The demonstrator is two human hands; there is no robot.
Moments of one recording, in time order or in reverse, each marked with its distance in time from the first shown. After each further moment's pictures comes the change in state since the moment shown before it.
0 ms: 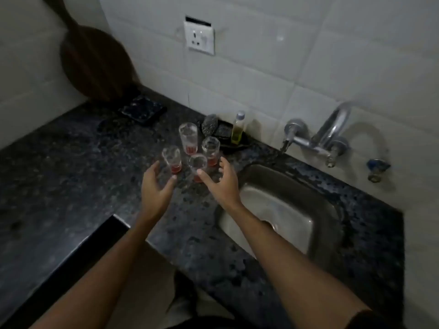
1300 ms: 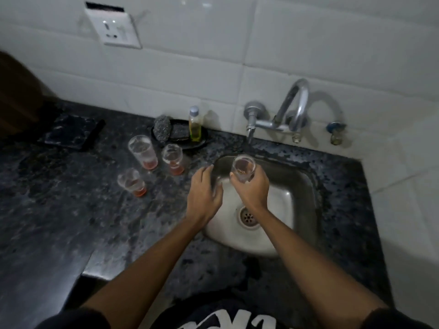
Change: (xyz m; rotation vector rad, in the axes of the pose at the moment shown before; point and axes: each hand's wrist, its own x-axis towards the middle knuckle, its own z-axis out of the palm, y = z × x) left_hand 0.011 0.037 0.153 0.247 -0.511 0.477; right_hand 0.013 0.066 -0.087 -0.121 0.686 0.111
